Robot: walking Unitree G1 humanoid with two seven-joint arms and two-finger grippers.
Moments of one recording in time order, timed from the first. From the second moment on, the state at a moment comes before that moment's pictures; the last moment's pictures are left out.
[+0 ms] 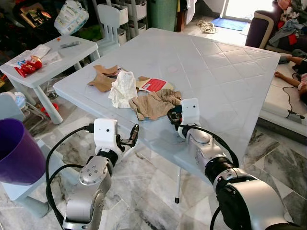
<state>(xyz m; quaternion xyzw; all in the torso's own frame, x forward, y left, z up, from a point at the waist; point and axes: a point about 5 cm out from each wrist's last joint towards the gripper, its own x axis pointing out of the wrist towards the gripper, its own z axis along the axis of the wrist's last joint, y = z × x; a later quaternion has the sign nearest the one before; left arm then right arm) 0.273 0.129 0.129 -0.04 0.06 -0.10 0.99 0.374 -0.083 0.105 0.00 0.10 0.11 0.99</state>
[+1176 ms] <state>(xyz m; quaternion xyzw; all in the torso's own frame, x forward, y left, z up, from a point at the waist) 0.306 0.154 0.145 -0.03 0.01 -0.02 1.00 0.368 -0.144 0.136 0.01 -0.04 0.06 1.00</state>
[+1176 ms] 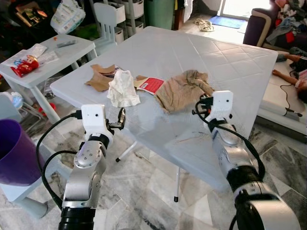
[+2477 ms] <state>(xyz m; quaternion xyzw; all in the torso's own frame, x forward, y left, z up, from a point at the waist) 0.316 0.152 0.149 -0.05 0.00 -0.03 1.00 0.334 -0.139 0.157 0.00 -0.05 0.09 0.99</state>
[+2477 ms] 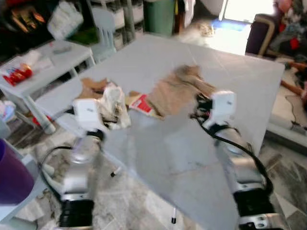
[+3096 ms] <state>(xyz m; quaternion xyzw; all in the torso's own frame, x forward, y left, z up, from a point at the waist) 0.320 0.173 0.134 -0.03 0.05 0.03 1.00 0.335 -0.137 0.163 0.01 -0.06 0.08 0.99</state>
